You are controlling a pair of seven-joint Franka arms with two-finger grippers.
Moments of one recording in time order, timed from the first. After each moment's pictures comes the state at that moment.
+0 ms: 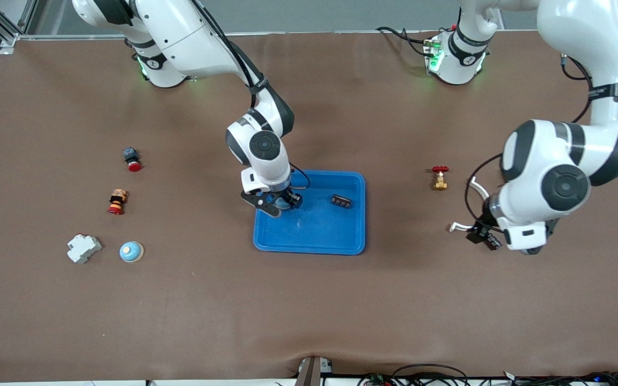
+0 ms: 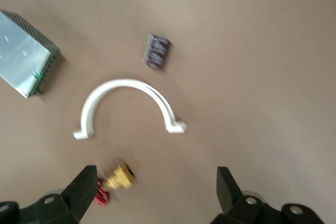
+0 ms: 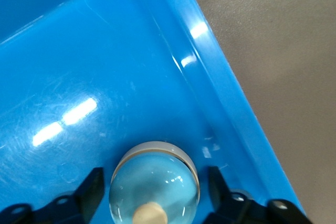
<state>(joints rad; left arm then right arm) -0.17 0.43 0.03 -1.64 0.06 1.90 -1.09 0.73 0.70 -0.03 -1.75 0.02 2.49 1.25</state>
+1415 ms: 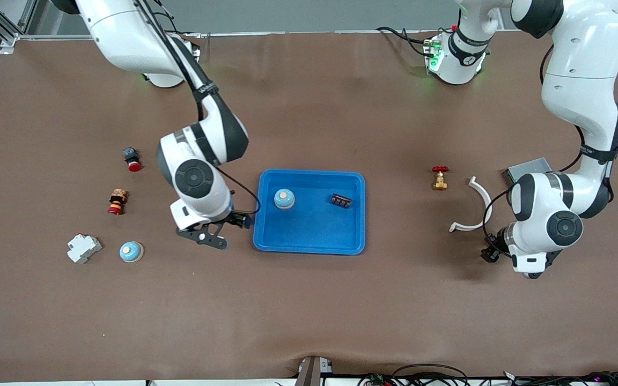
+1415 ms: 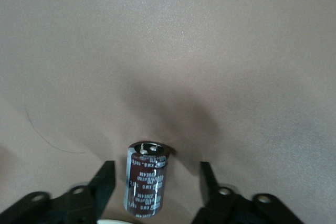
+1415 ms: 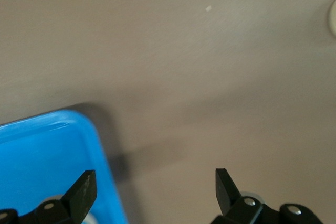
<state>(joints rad) 0.00 0.71 0.00 -1.66 0.10 2.28 -0.85 0.49 0.57 -0.07 -1.57 -0.03 2.06 0.73</state>
